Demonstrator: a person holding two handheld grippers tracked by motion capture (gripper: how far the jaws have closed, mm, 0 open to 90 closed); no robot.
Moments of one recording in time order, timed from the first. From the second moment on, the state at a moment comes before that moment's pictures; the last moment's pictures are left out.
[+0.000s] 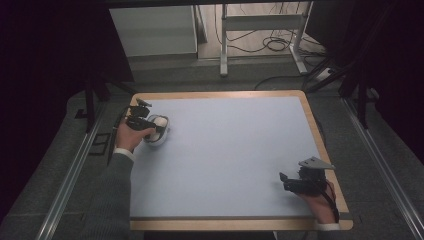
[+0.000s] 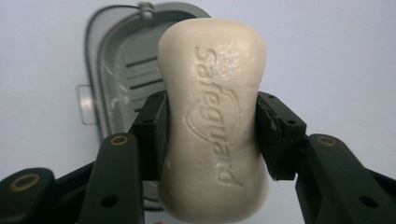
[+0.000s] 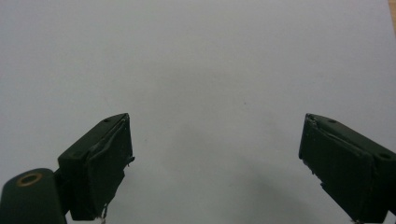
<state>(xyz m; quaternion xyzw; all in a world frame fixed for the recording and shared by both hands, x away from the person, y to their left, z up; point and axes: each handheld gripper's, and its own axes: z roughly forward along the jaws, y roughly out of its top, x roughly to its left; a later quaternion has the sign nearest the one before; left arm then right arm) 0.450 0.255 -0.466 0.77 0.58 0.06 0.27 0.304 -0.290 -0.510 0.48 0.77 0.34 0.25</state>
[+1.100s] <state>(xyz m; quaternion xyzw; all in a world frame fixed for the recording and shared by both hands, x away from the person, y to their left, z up) 0.413 0.238 -0.462 0.77 0.53 0.08 0.34 0.302 -0.293 -0.511 0.48 0.77 0.33 0.25</state>
